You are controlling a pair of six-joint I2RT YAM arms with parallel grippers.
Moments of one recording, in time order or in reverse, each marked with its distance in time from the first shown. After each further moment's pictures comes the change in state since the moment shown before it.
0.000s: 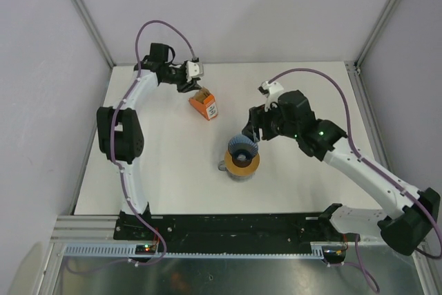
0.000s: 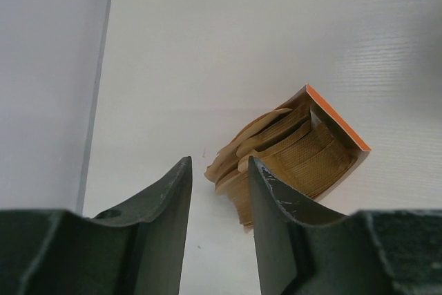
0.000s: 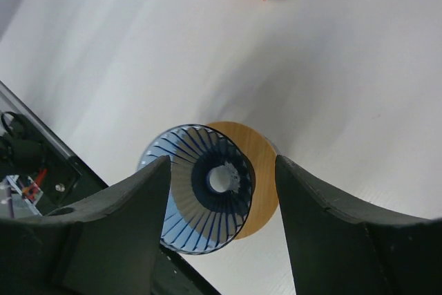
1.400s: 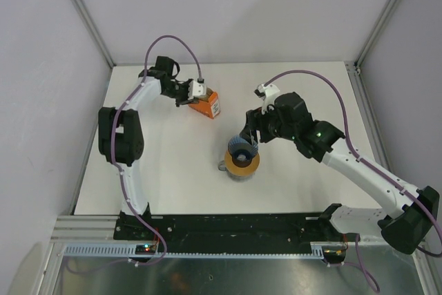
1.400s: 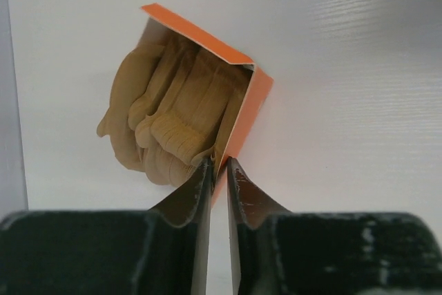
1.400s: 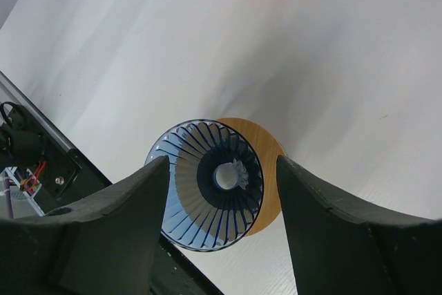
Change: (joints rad) left arm -0.027 -0.033 -0.148 -0.113 -0.115 0.215; right arm 0.035 -0.019 0.000 0.006 0.013 -0.010
